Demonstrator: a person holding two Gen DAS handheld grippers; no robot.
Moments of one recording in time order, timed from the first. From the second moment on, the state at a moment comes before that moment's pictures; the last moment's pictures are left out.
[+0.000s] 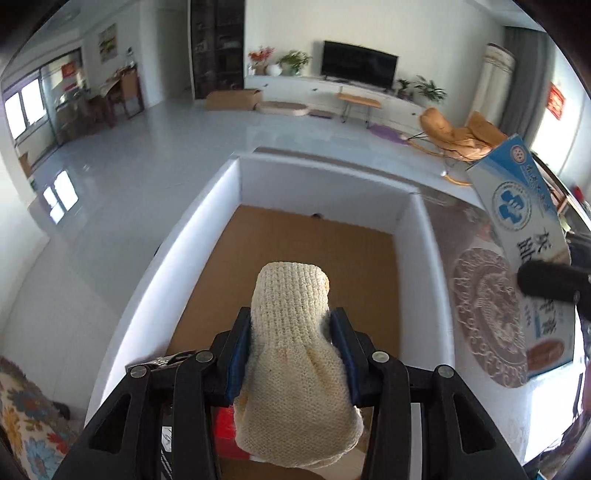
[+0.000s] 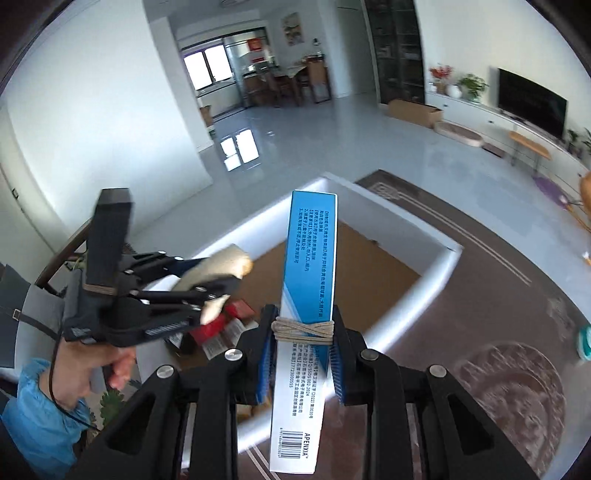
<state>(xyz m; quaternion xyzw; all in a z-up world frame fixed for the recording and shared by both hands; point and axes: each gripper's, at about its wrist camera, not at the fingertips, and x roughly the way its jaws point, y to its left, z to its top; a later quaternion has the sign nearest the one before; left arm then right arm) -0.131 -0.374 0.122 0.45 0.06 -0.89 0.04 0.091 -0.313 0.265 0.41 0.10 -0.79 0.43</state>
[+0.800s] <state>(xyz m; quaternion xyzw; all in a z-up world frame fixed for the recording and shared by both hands) -0.137 -0.394 0.075 0.49 0.07 -0.86 0.14 0.055 -0.397 0.145 0.47 0.13 -0.78 0.39</state>
